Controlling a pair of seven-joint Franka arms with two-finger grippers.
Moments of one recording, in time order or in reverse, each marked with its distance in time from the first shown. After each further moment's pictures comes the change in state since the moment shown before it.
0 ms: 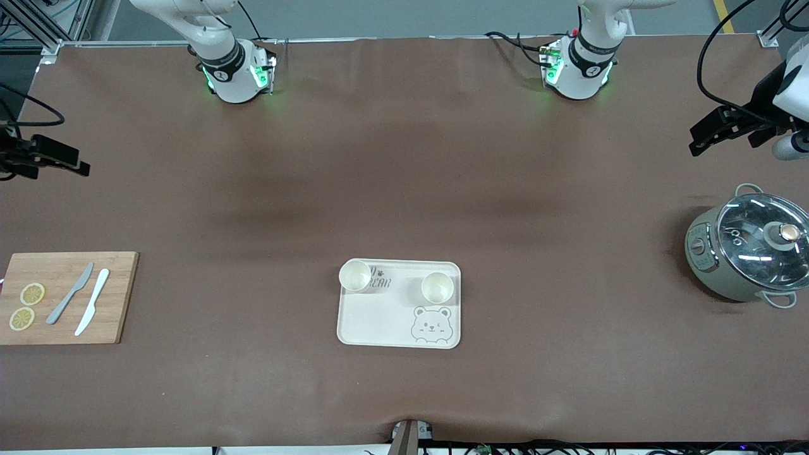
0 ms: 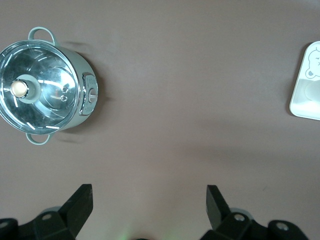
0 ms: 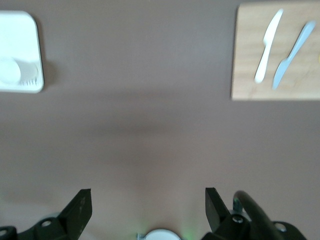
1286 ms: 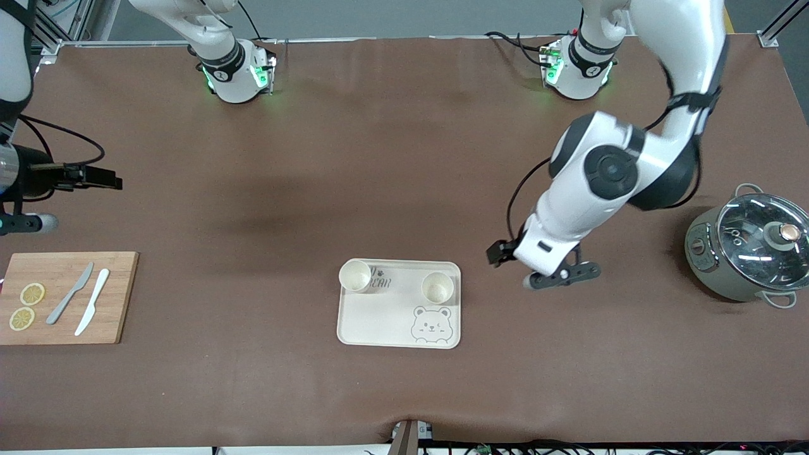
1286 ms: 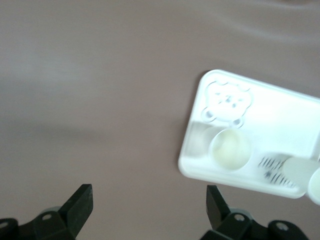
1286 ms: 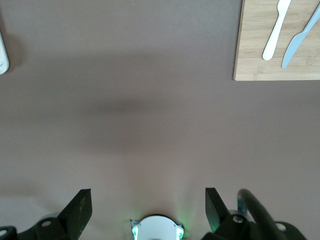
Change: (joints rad) left arm -0.244 0.584 -0.174 0.100 0.000 0.597 -0.486; right arm 0.042 0.119 0.005 -0.007 -0.065 0.017 0.062
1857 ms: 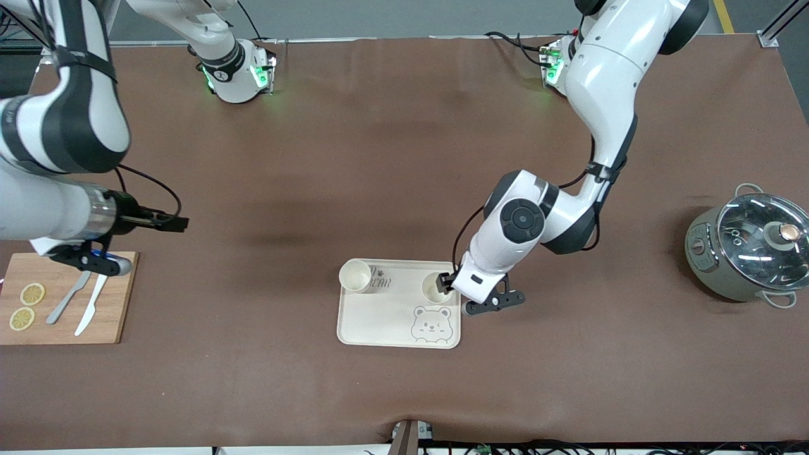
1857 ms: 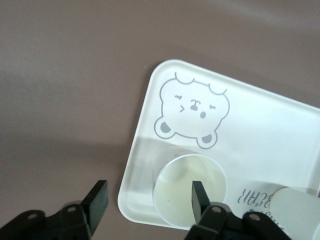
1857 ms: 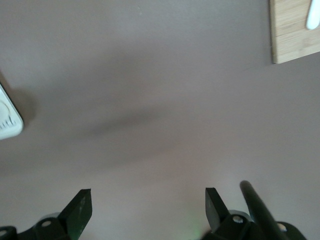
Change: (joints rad) left arm -0.136 0.258 0.053 0.115 0.000 0.196 -0.075; right arm 0.145 0.125 0.006 -0.016 0.057 0.147 0.439
